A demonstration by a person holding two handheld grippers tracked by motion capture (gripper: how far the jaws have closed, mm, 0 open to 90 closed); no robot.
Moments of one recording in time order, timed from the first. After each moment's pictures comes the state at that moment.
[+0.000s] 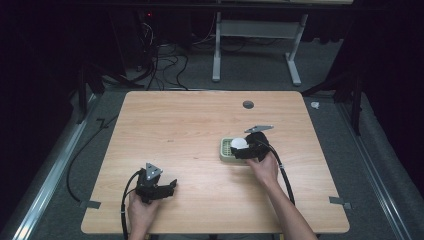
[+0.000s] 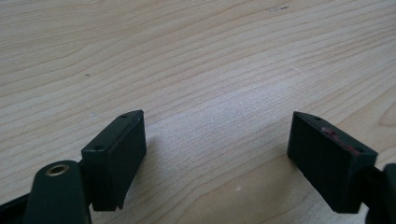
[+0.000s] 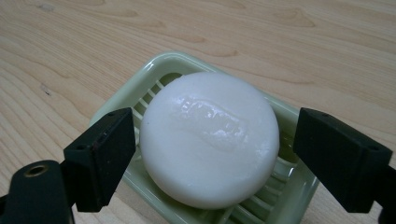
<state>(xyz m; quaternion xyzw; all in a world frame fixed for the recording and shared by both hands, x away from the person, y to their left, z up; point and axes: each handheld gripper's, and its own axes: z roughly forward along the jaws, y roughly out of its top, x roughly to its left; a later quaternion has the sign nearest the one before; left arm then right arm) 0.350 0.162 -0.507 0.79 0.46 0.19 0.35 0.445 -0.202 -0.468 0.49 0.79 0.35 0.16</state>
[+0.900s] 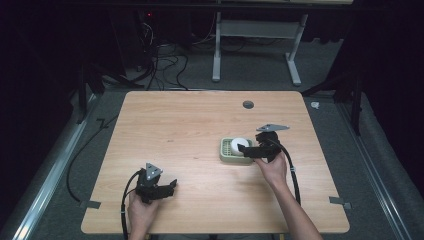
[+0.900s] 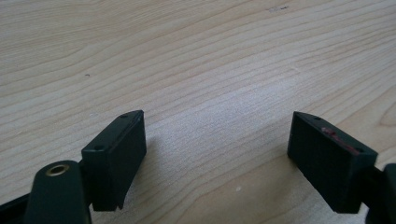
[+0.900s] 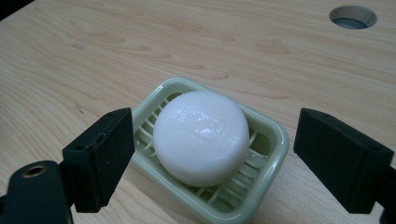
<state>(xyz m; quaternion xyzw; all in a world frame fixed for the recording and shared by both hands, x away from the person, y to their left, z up) 0.350 0.162 -0.507 0.79 0.46 0.19 0.35 0.426 -0.227 -0.442 0.49 0.76 0.40 0.16</state>
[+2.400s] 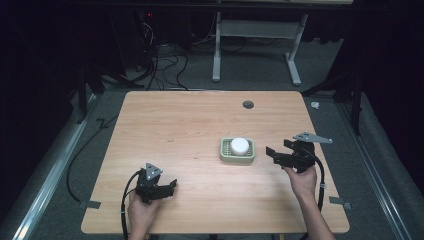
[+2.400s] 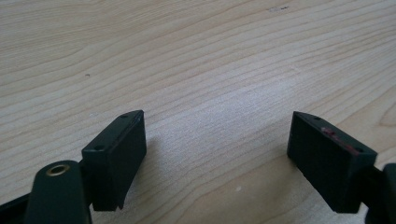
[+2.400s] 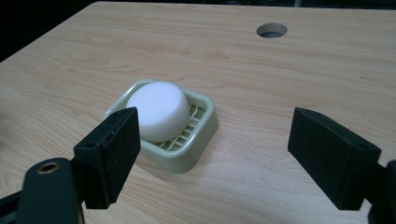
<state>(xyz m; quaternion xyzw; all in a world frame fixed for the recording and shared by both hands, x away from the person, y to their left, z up) 0.350 0.162 -0.507 0.79 0.46 0.19 0.35 0.369 -0.298 -0.418 0.52 0.71 0.44 0.20</state>
